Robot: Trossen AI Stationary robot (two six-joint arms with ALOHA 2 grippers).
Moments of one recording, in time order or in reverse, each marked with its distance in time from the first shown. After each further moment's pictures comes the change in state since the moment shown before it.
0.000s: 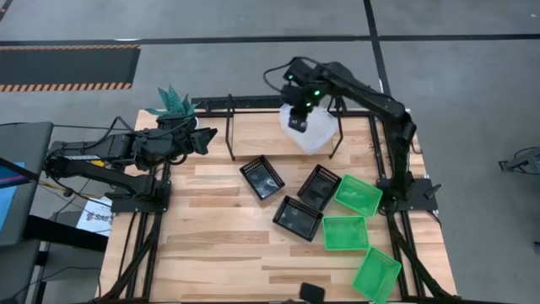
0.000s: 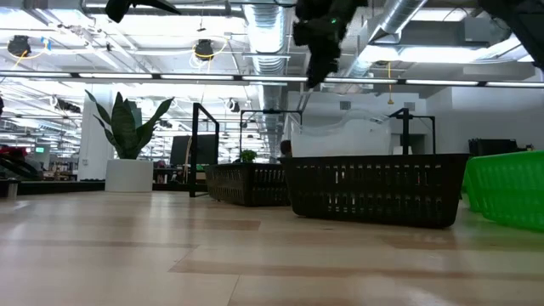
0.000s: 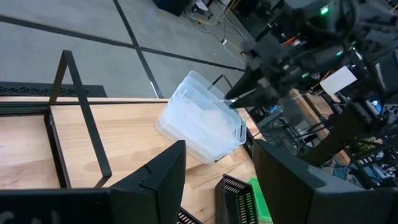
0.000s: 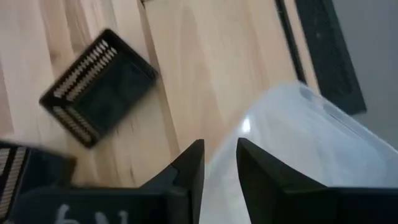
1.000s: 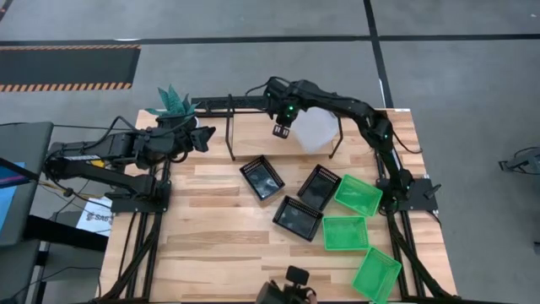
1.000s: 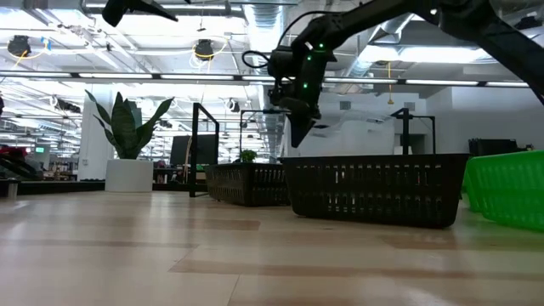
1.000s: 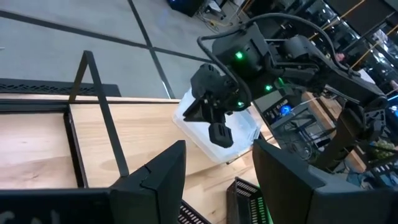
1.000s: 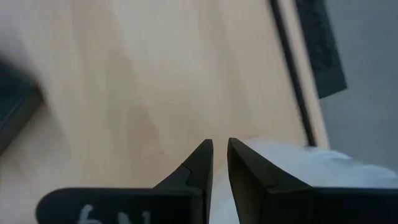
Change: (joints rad) left arm 0.033 0.000 0.000 -0.046 -0.003 -0.027; right arm 0.007 0.247 -0.084 0.225 0.196 0.029
